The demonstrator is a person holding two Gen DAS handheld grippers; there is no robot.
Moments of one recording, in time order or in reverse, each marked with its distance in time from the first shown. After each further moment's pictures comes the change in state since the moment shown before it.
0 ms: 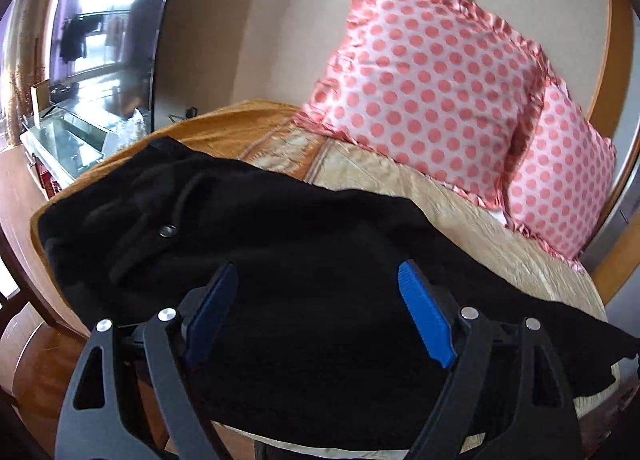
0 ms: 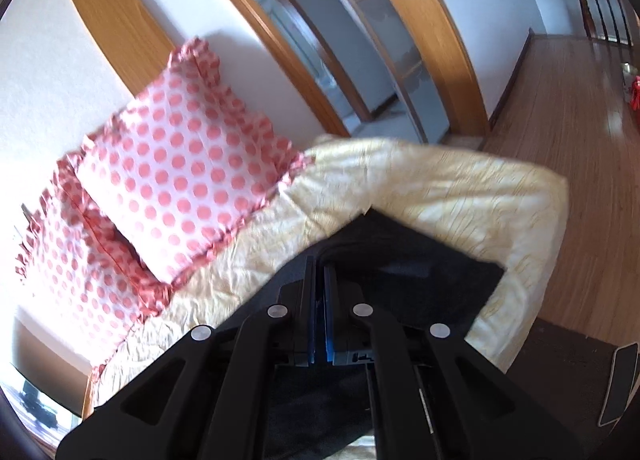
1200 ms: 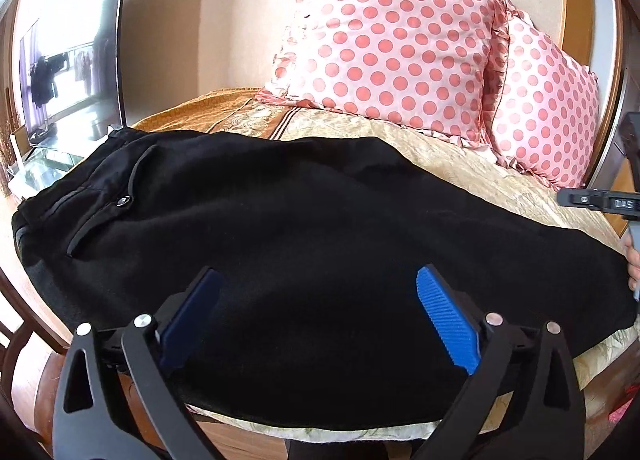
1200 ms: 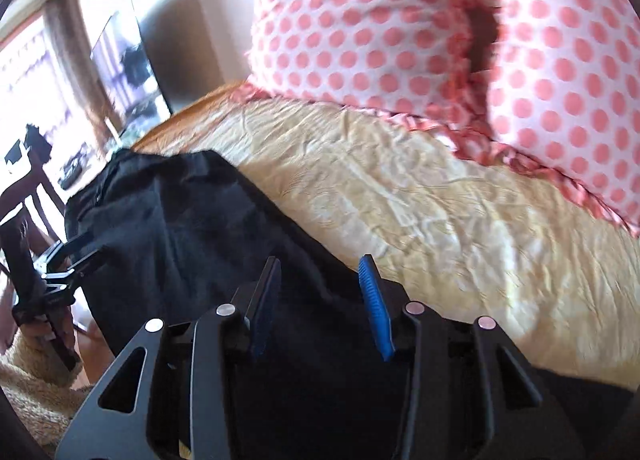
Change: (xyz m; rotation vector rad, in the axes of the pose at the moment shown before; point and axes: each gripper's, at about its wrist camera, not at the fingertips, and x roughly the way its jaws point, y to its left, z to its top) left arm 0.009 -0.022 -0.043 0.183 0.008 -0.002; right arm 0.099 0.328 -0.196 -1.080 0.676 0.625
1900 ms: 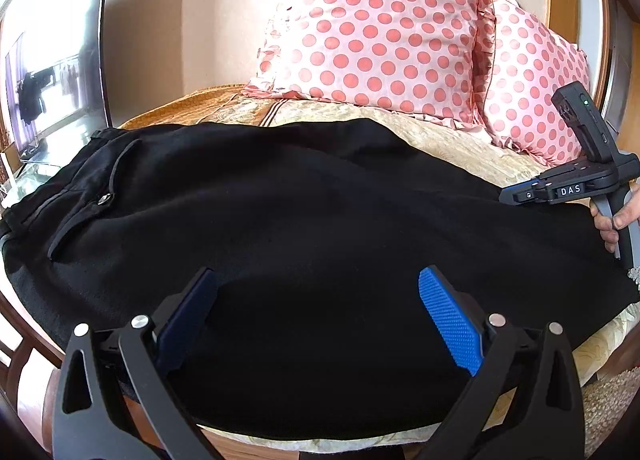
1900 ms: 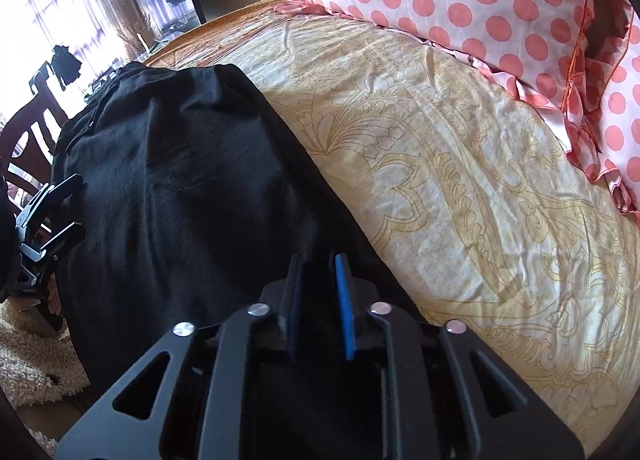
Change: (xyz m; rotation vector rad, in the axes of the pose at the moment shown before) left arm 0.014 0.000 -0.008 0.068 0.016 -0.017; right arm 0.066 0.023 0.010 -0.160 0.190 0.063
